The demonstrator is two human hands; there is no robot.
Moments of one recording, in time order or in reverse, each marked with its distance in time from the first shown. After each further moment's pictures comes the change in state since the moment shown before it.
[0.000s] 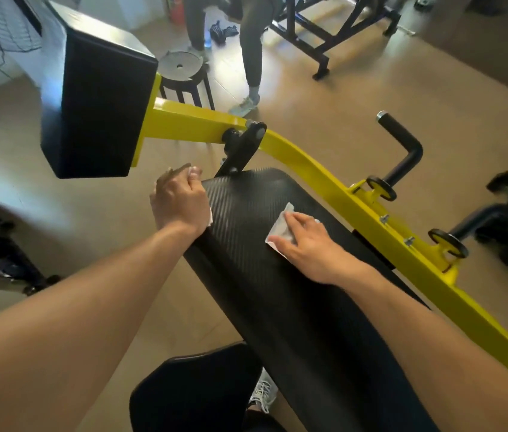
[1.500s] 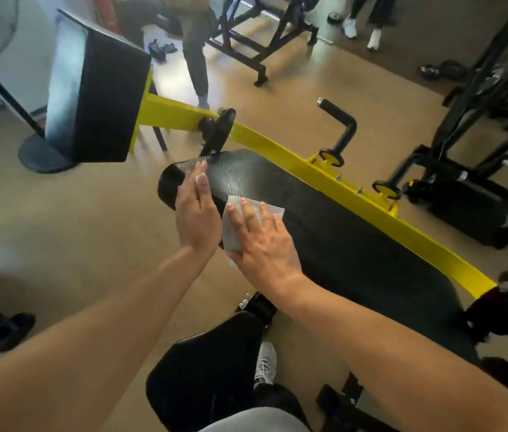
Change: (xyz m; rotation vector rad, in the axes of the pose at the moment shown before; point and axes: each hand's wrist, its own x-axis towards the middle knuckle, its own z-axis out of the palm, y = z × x) left_hand -0.102 -0.018 -0.040 -0.514 -0.129 0.273; right_hand -0.073 -0.133 0.083 -0.391 0.401 0.100
